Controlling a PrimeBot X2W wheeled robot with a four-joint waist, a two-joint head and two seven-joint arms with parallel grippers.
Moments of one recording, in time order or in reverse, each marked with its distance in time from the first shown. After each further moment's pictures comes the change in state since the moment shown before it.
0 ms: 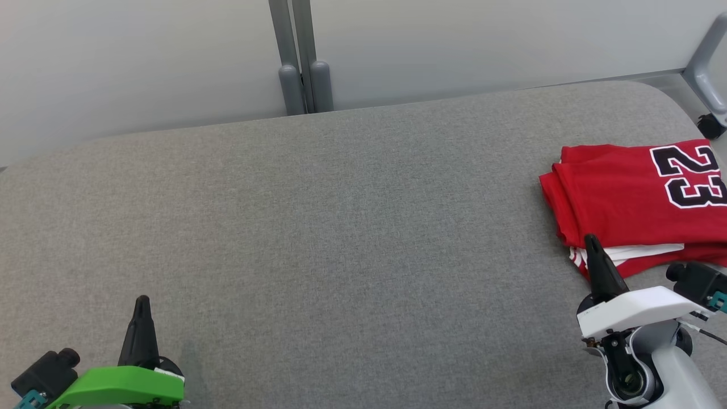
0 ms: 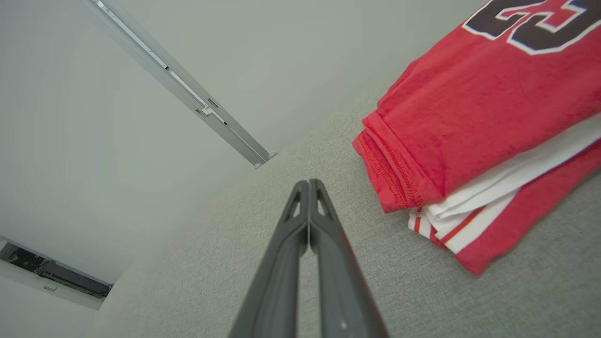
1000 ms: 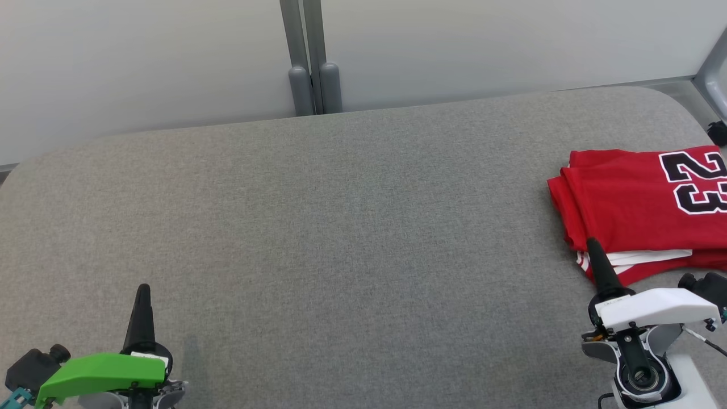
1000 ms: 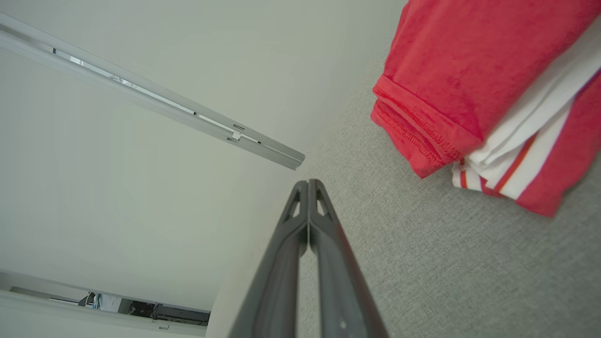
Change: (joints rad) left arm -0.041 -0.011 0.018 -0.005 -0.344 0.000 0.096; right arm 0.011 0.035 -0.055 -0.031 0.347 0.000 0.095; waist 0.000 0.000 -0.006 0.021
